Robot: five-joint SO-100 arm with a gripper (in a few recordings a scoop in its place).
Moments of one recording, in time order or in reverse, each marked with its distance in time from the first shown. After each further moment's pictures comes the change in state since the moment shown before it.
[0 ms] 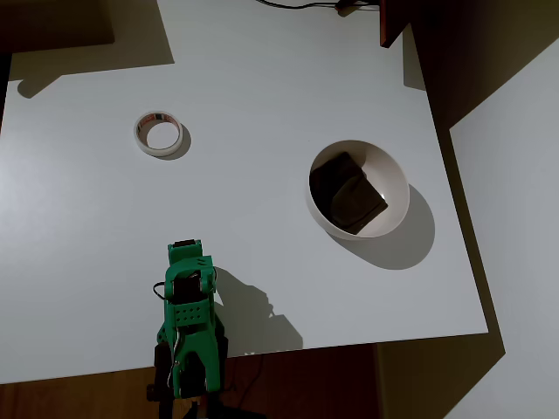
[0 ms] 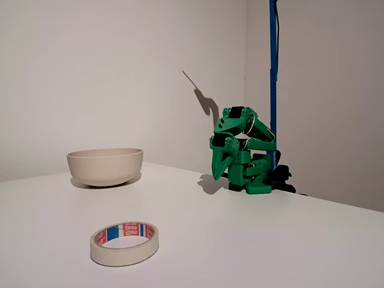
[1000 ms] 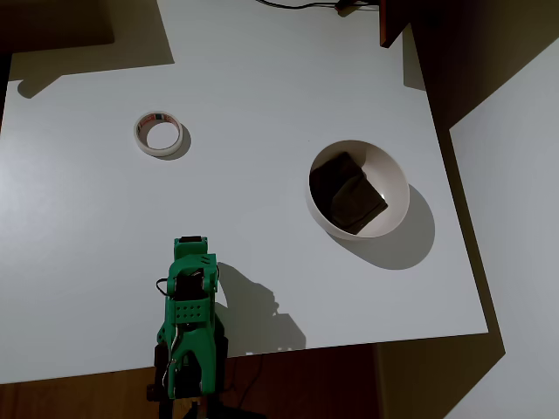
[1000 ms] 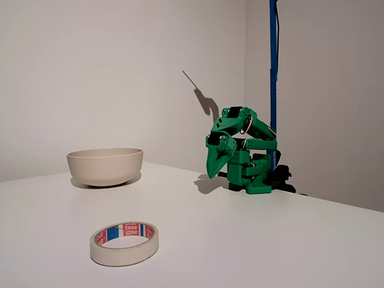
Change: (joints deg) arm 4.6 -4.3 -0.1 -5.6 2.5
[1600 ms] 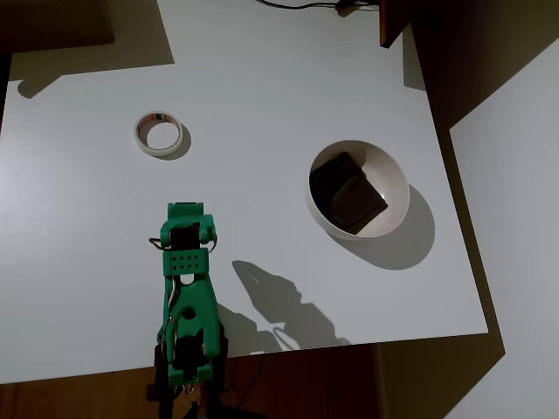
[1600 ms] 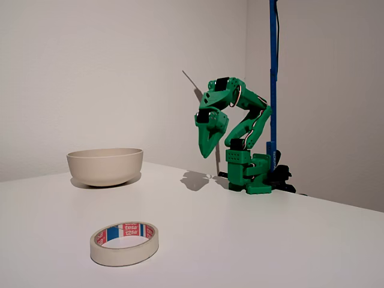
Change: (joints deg) arm -4.2 -44.6 -41.3 5.5 3.8
